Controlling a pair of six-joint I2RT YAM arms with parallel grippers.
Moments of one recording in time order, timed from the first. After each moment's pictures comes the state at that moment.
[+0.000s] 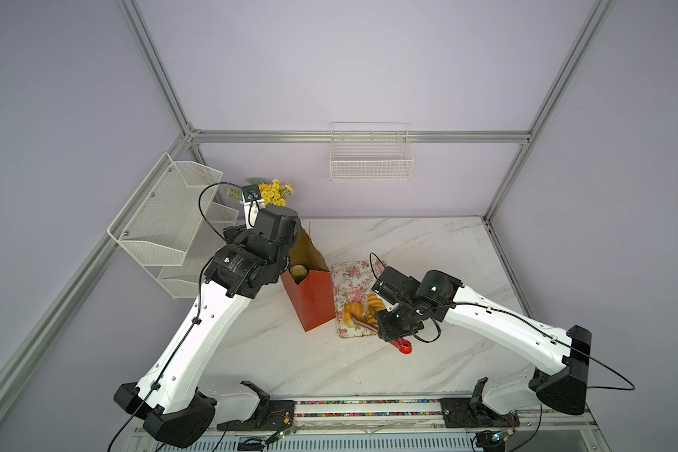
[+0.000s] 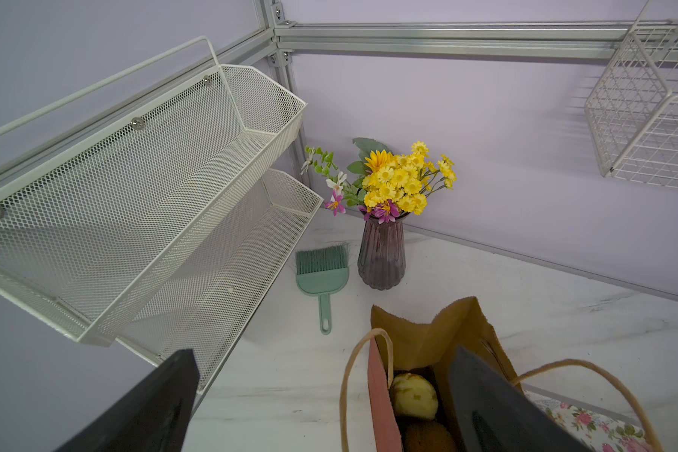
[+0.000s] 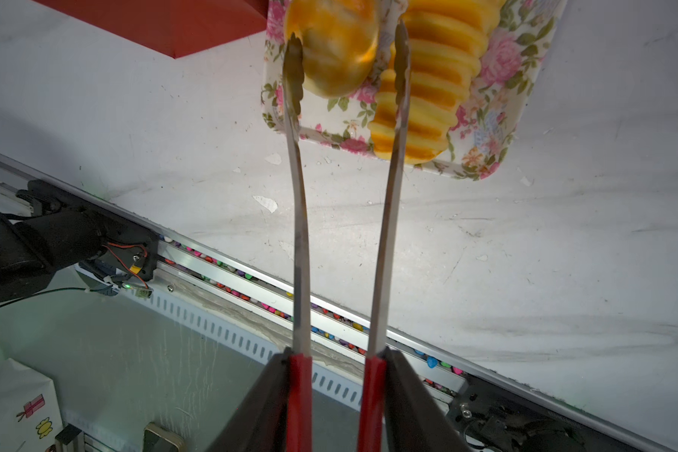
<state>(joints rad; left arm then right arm) -0.52 1.29 1.71 -1.00 -0.93 -0.40 0.96 1.46 1.42 -1.26 -0.10 0.68</state>
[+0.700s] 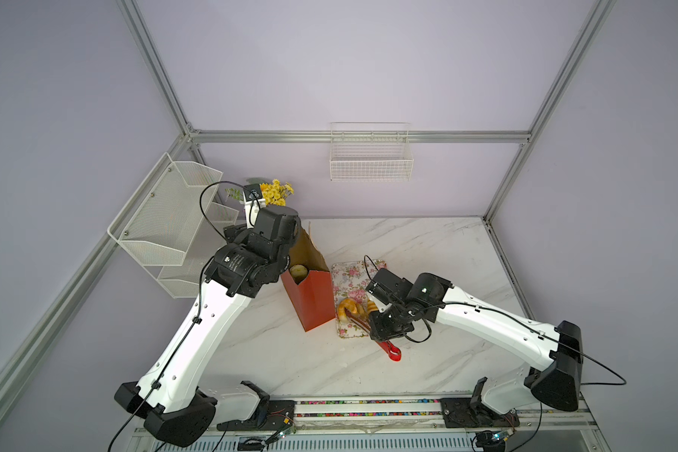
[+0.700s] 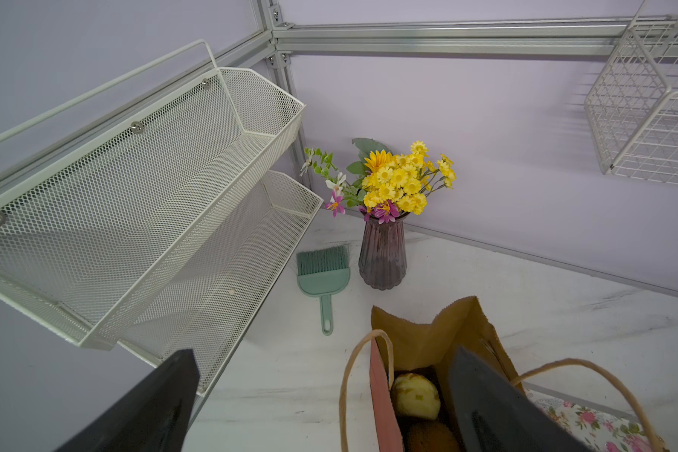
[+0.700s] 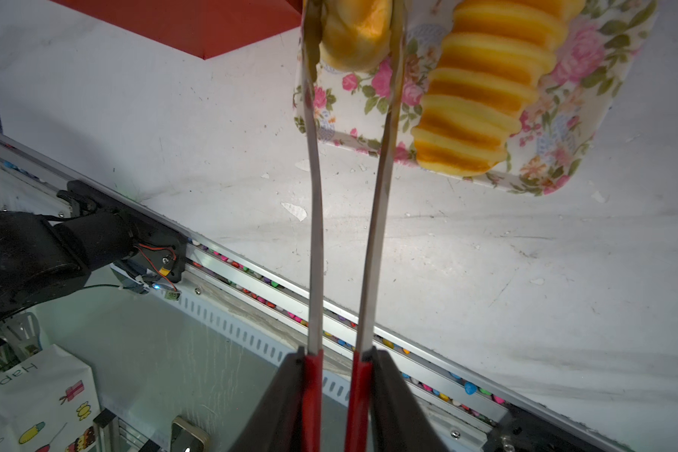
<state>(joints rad) -0.52 1.29 1.71 -1.00 -0.93 -0.38 0.96 1.49 1.39 -1.14 -0.18 0.70</state>
